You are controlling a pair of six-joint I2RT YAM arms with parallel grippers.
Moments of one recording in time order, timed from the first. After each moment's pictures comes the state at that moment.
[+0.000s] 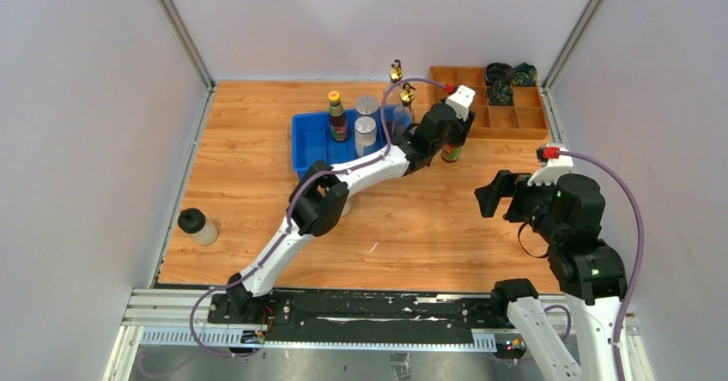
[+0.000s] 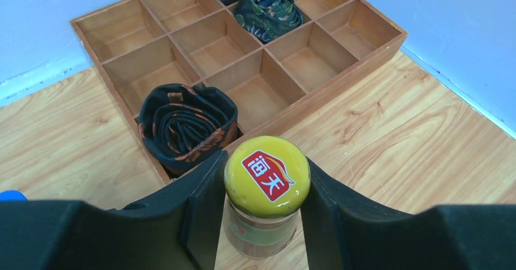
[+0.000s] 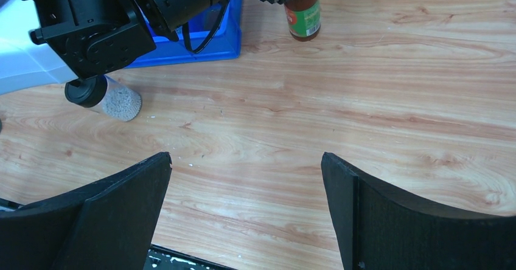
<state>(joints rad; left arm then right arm) -0.90 2.47 2.13 0.17 -0.22 -0.09 0.12 0.53 1.01 -0.87 -0.16 0.19</state>
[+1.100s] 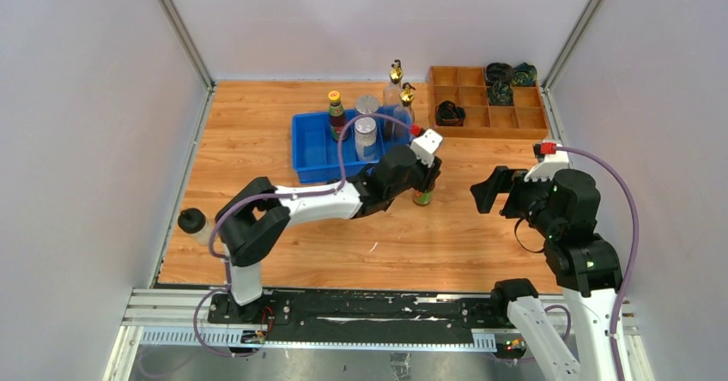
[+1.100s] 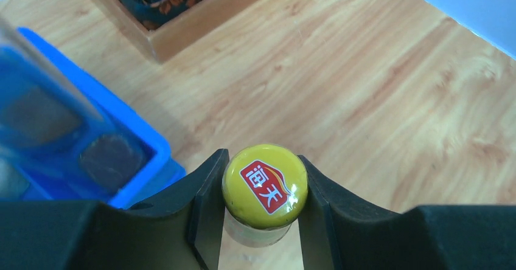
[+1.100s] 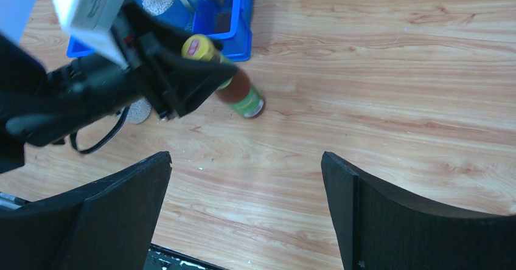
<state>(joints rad) -0.98 1.90 1.28 0.35 -0.16 -0.11 0.12 0.56 0.98 -0.82 -0.19 0.22</state>
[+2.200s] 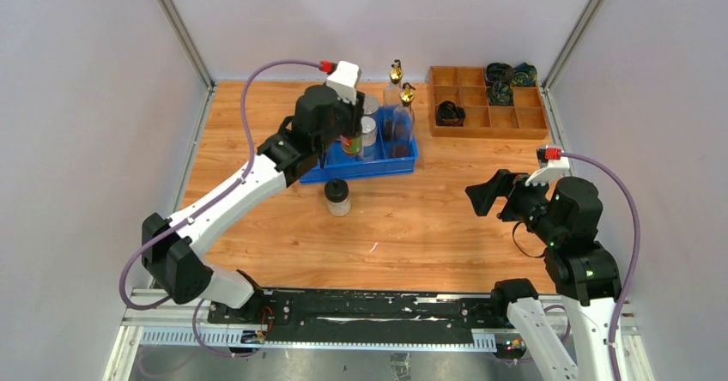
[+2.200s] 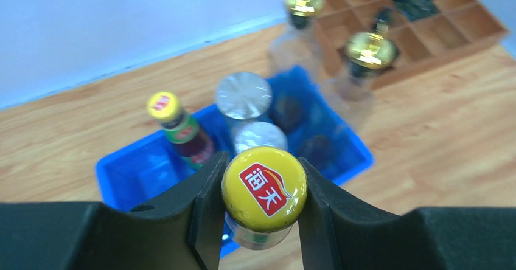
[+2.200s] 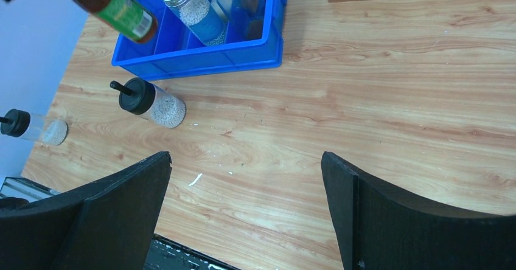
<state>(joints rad) -0.73 1.40 1.31 -0.14 -0.29 -0.07 0.12 0.51 0.94 -0.77 -0.26 0.31</state>
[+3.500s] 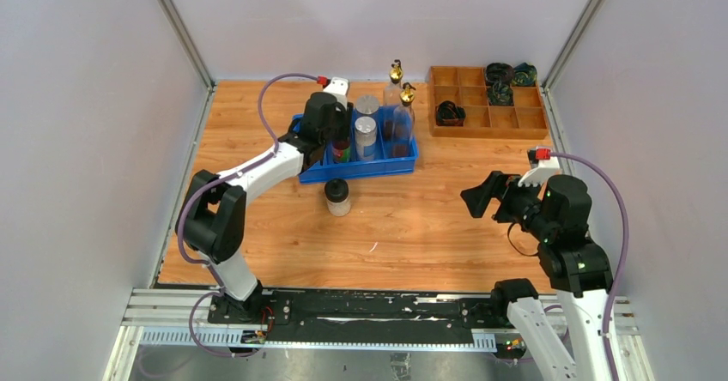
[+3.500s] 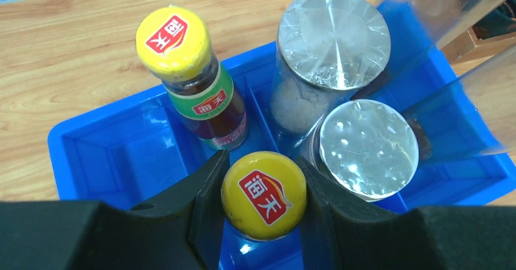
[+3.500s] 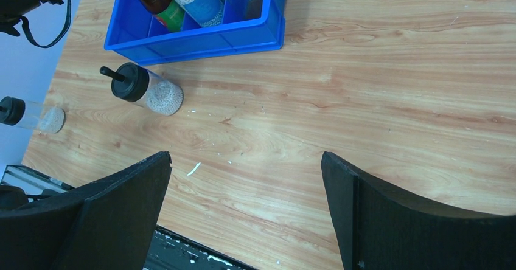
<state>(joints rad) -0.49 1.70 1.20 0.08 -0.18 -0.11 0.12 0.52 0.88 -0.76 -0.29 0.31</state>
